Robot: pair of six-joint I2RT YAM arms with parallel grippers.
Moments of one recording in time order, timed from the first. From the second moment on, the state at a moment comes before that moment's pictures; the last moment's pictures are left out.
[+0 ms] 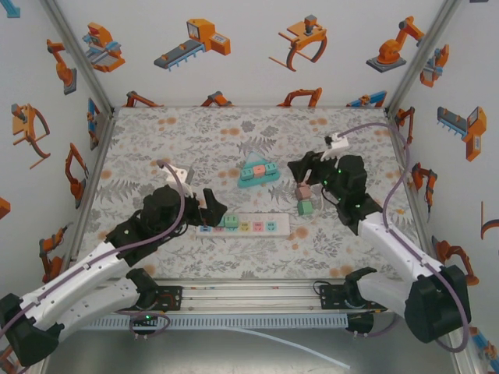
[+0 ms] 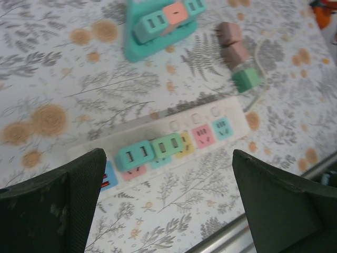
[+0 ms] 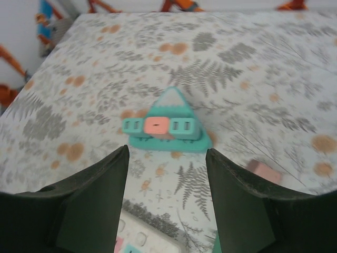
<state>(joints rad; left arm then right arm) -0.84 0.77 0.65 -0.30 -0.22 -0.51 0.40 1.06 0.65 0.26 -0.20 0.26</state>
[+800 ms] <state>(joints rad) -0.69 0.90 0.62 -0.56 -0.42 -0.81 0.89 1.49 0.74 0.23 -0.48 -0.58</state>
